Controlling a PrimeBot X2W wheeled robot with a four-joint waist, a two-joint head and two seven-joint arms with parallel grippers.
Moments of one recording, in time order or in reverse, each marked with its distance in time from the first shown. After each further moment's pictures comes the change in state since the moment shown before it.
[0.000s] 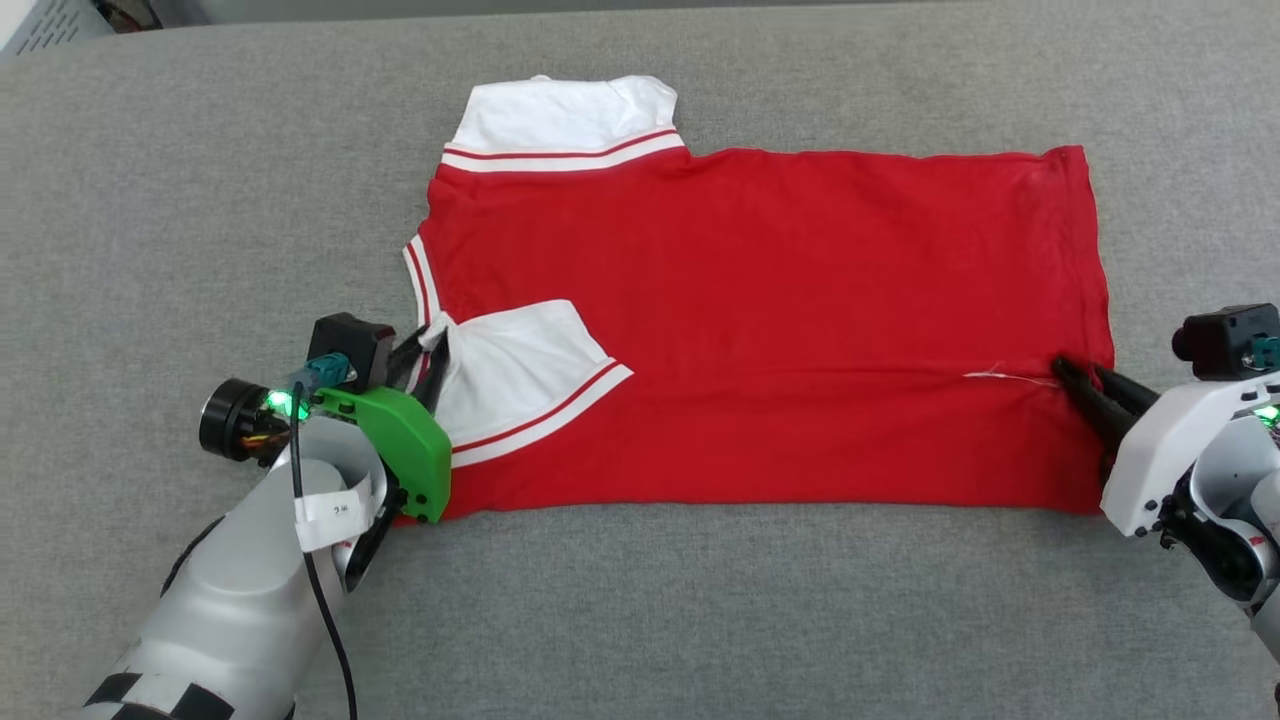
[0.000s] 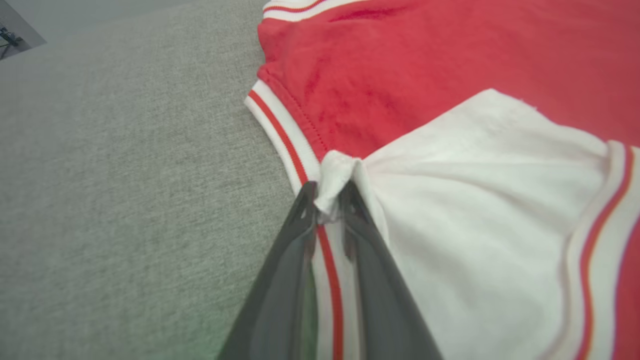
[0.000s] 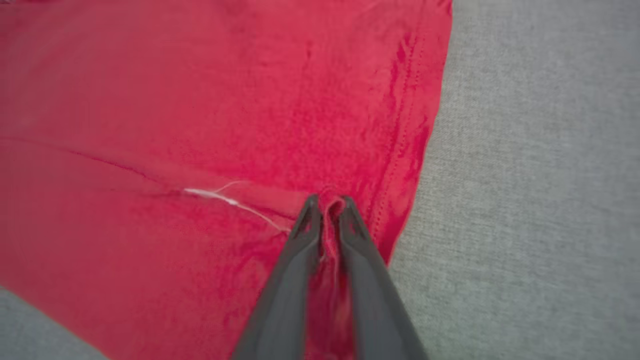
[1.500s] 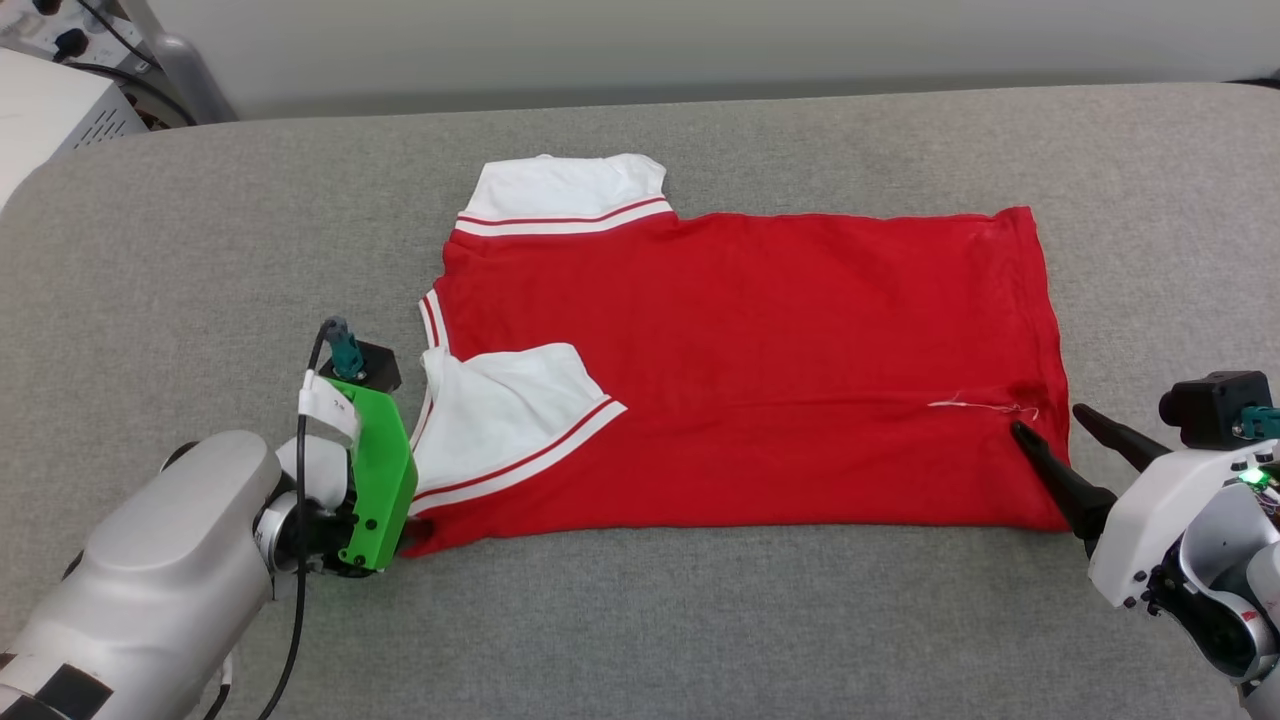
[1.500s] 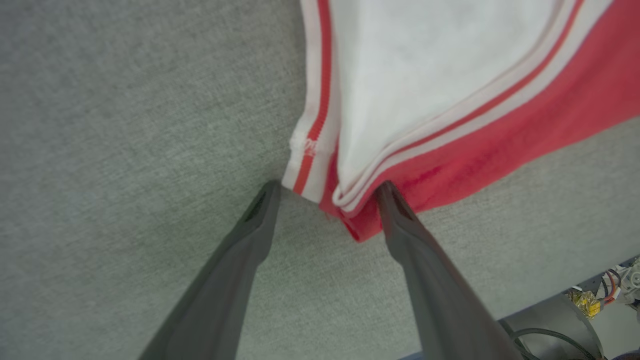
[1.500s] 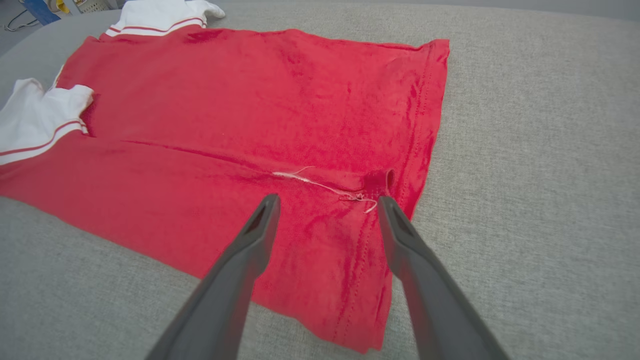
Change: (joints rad) left arm -0.059 0.205 -0.217 -0.241 -0.394 -0.011 0.987; right arm 0.219 0.030 -0.177 -0.222 -0.105 0.000 0.067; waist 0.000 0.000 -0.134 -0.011
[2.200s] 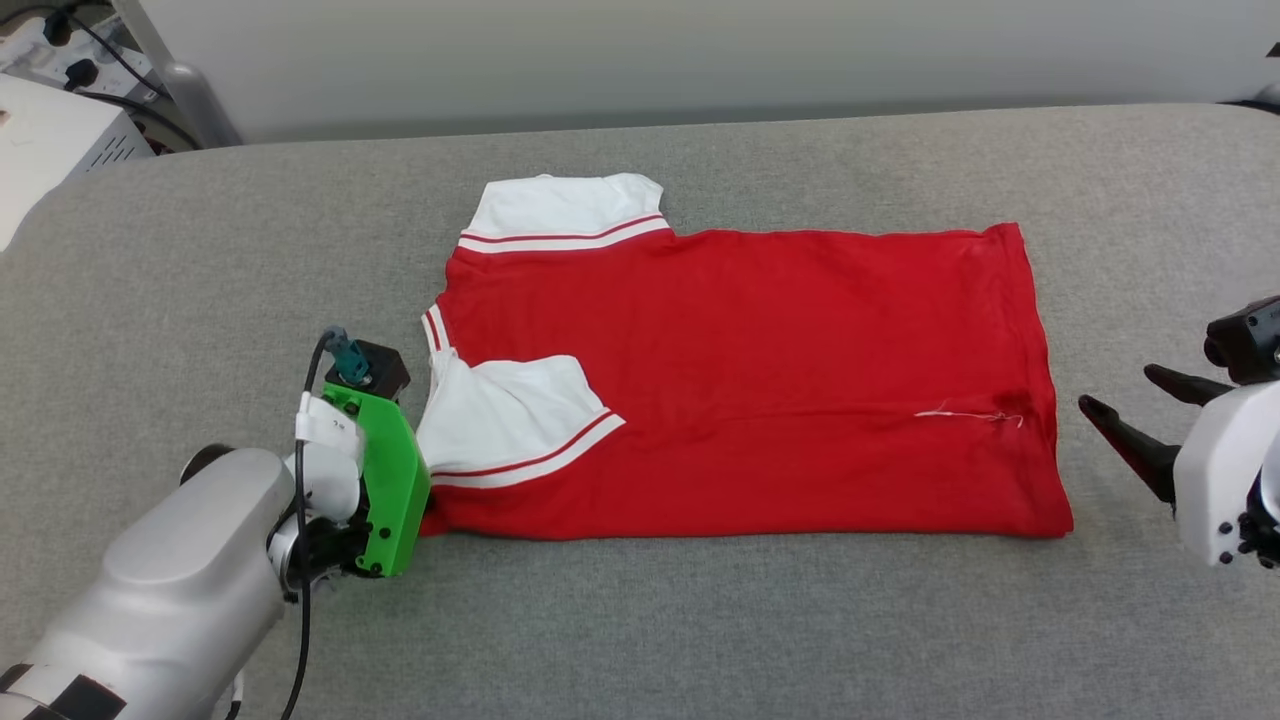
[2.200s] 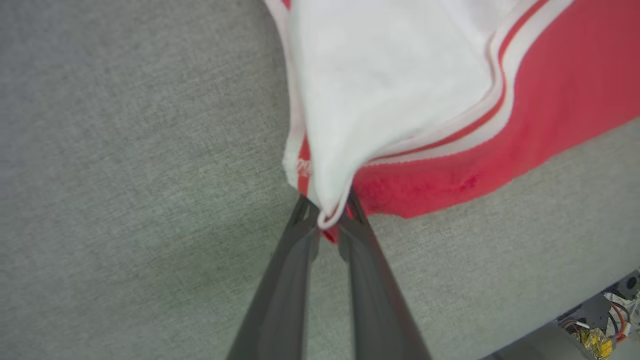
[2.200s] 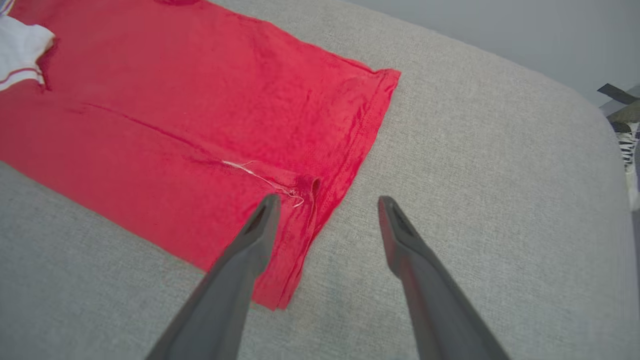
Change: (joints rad) left arm 0.015 -0.018 -0.020 0.029 -0.014 -0.022 -0.177; right arm -0.102 -0.186 0.074 -0.086 -0.012 0.000 0.192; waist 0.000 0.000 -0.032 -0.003
